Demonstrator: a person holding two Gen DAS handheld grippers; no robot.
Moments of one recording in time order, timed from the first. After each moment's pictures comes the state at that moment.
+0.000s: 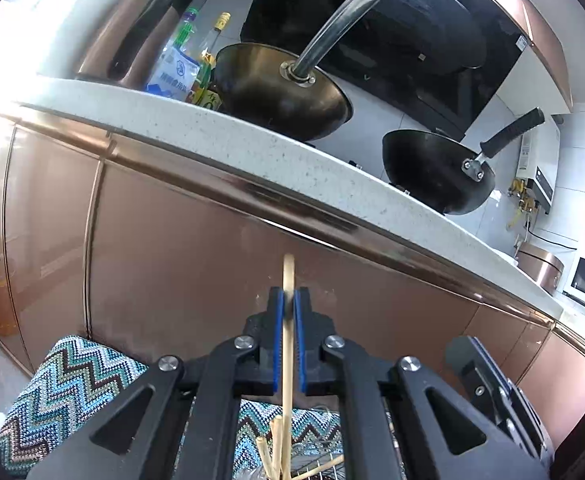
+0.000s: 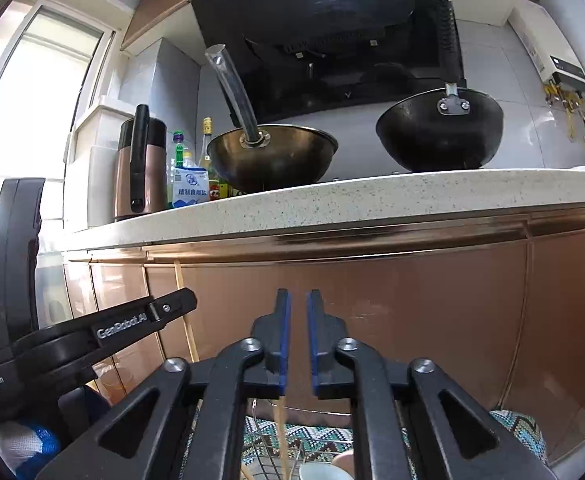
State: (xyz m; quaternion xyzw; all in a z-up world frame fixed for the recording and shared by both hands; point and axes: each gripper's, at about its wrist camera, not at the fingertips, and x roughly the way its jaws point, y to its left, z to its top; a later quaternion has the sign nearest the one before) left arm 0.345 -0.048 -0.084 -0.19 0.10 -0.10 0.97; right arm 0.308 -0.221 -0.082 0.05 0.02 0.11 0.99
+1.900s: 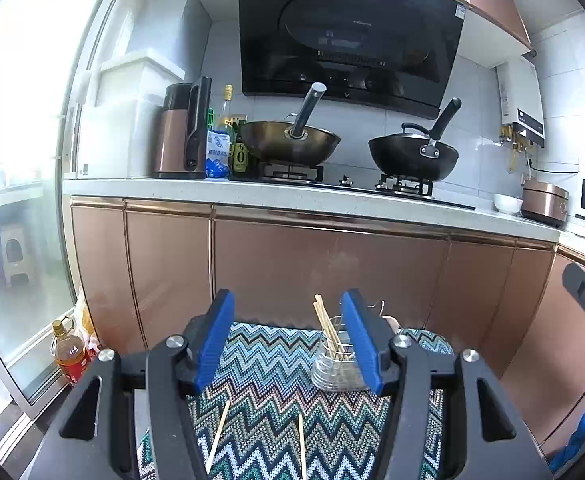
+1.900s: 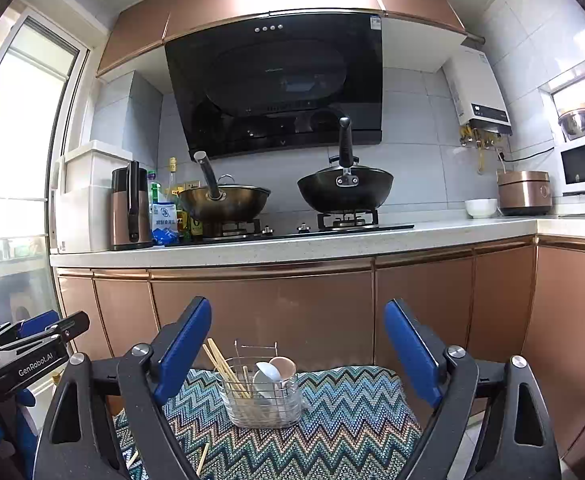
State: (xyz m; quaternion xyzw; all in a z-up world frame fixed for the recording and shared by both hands) left arm 0.067 -0.024 -0.018 -0.05 0.11 -0.01 0.99; right arm 0.041 -0.275 0.004 0.03 0.02 -0.01 1.00
